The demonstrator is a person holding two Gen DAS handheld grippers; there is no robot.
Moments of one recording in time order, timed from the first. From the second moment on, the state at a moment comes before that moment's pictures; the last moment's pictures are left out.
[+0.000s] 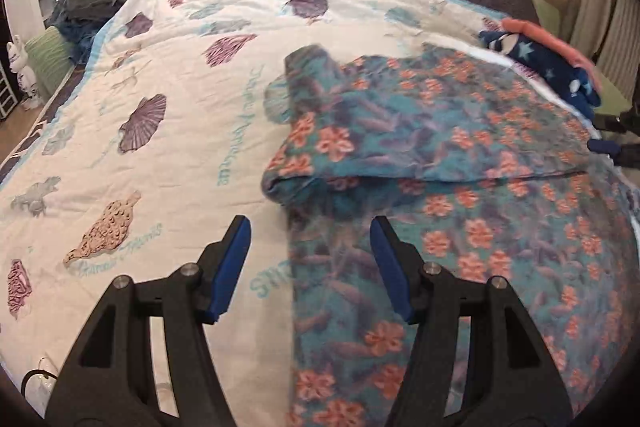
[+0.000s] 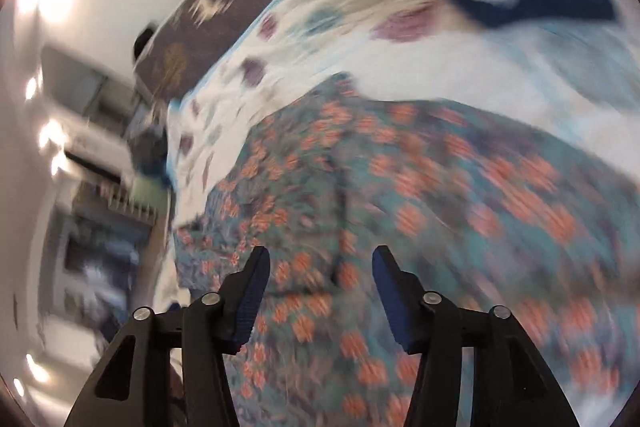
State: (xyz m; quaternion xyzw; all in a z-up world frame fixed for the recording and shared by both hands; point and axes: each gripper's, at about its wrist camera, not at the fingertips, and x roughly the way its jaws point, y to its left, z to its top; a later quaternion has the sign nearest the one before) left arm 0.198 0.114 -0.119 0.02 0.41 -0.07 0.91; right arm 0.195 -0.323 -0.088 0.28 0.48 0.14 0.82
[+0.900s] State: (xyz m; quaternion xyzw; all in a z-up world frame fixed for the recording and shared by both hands) left arm 0.214 0.119 -0.126 0.01 0.42 -0.02 0.91; right arm 0.172 -0.350 -0.098 0.29 0.46 0.08 0.84
